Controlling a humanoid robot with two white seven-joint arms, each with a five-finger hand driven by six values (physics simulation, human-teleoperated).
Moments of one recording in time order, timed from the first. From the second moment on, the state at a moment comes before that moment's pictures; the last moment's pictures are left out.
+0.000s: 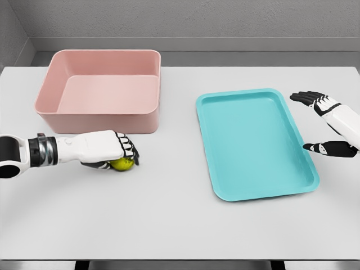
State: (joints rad) left arm -0.64 0.87 -0.95 -1.53 -0.51 -0.61 -0.24; right arm 0.04 -0.52 -0.28 -1.72 0.21 -0.61 0.58
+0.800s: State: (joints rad) left arm -0.71 0.89 -0.94 -1.55 -0.41 -0.61 -0.25; right arm 0.04 -0.52 -0.28 -1.72 0.21 -0.61 0.58
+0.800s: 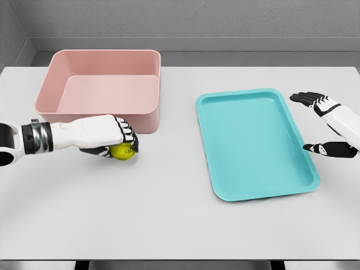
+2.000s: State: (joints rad) left arm -0.83 0.90 -0.92 -1.50 -0.30 -0.61 -0.25; right arm 0.06 -0.52 -0.28 -1.73 0.17 -0.61 0.58
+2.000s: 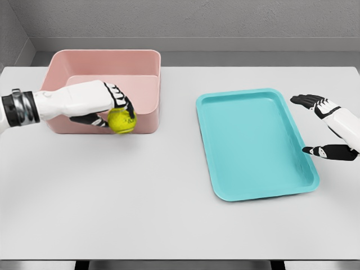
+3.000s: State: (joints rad) left arm -0.85 0.93 -0.77 -1.22 -0.21 -0.61 -0.31; right arm 0.07 -0.52 -0.28 -1.72 0.17 -0.61 0.58
